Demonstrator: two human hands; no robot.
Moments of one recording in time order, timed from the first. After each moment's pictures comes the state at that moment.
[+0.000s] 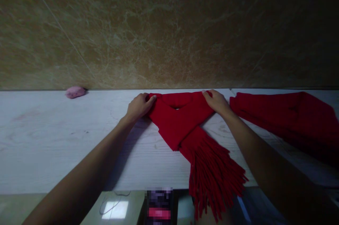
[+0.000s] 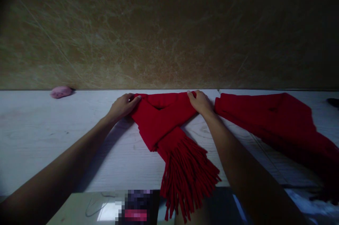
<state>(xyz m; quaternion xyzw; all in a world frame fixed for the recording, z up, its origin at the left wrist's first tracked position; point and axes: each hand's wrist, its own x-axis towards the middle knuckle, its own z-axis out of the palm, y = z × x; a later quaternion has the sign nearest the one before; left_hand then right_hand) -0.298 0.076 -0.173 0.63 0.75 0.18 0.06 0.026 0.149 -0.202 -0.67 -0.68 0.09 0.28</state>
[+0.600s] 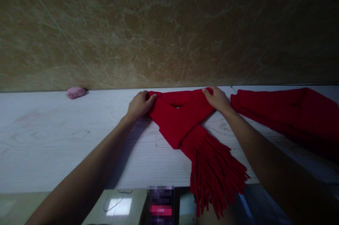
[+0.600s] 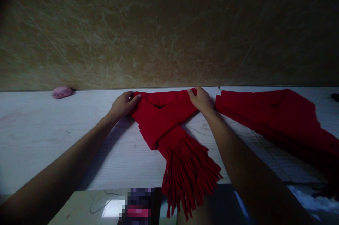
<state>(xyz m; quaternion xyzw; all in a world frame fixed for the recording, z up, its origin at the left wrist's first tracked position) -0.300 0.079 -0.177 0.64 0.74 0.21 0.07 0.029 0.156 -0.213 -0.66 -0.67 0.07 0.33</state>
